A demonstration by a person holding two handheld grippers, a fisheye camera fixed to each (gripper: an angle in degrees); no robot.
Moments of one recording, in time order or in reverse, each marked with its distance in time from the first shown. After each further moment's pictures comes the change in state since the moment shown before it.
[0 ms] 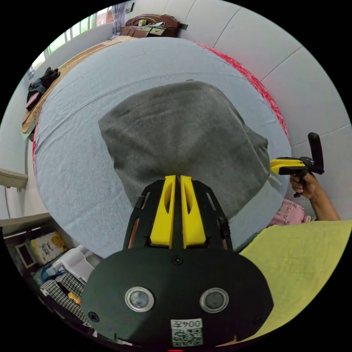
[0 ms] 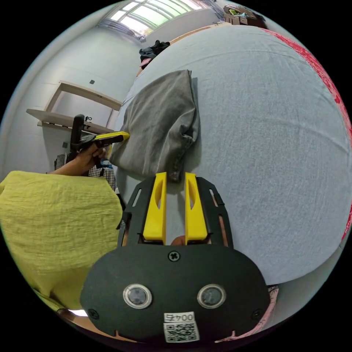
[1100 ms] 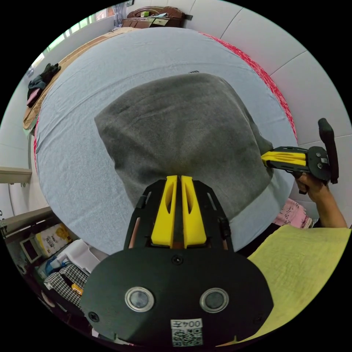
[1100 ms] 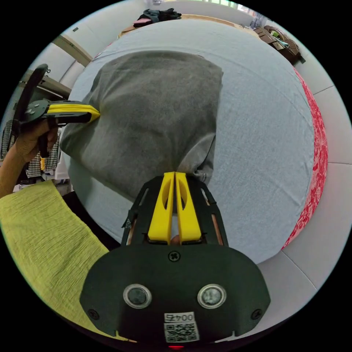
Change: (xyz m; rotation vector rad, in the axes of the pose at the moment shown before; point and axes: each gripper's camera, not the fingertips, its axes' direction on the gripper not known) left arm -0.026 -0.018 -0.015 -0.087 -0.027 -0.024; right arm -0.116 -0.098 0.076 -0.239 0.536 -0.131
